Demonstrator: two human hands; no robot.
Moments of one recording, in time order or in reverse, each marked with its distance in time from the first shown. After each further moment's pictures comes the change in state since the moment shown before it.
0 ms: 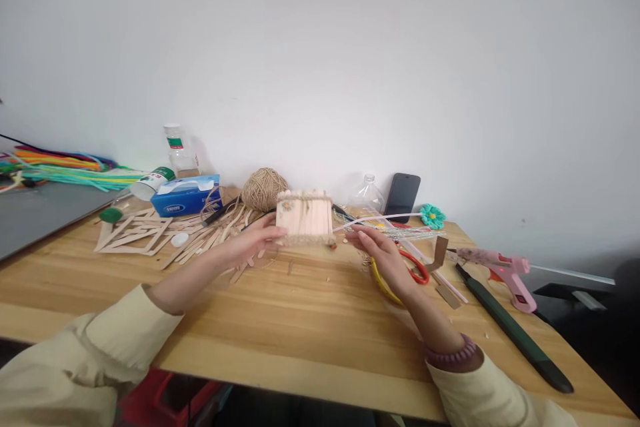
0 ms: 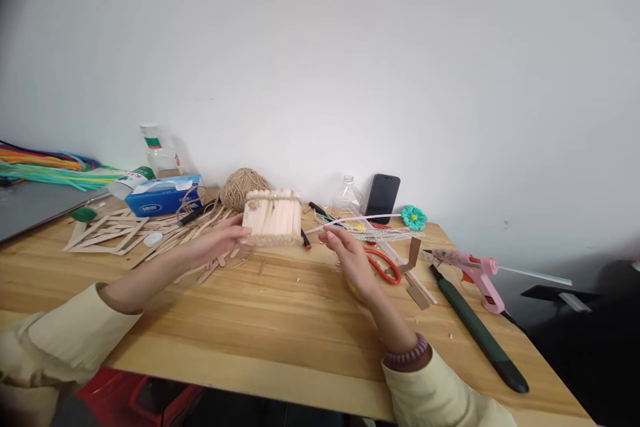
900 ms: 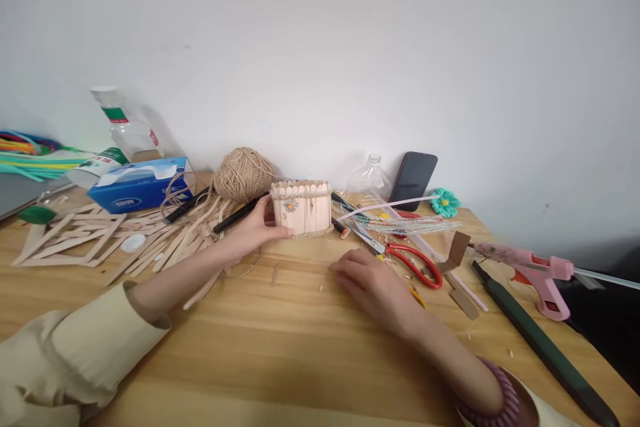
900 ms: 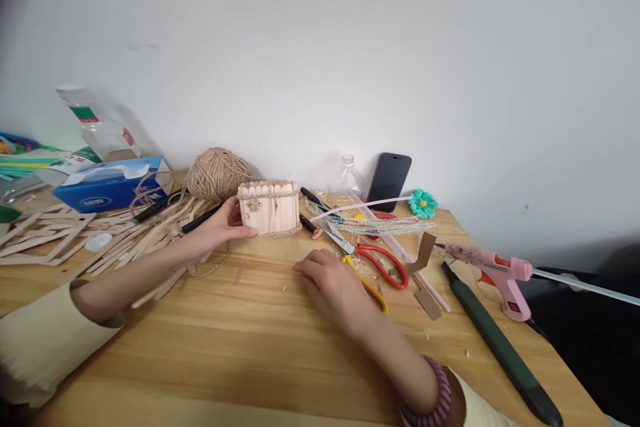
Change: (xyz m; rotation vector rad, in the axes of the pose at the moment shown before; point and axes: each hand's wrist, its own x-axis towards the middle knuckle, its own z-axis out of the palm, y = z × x) left_hand 0.061 -0.026 0.008 0.116 0.148 -0.012; right_hand -0.011 -0.009 0.007 -0.736 -0.381 -0.264
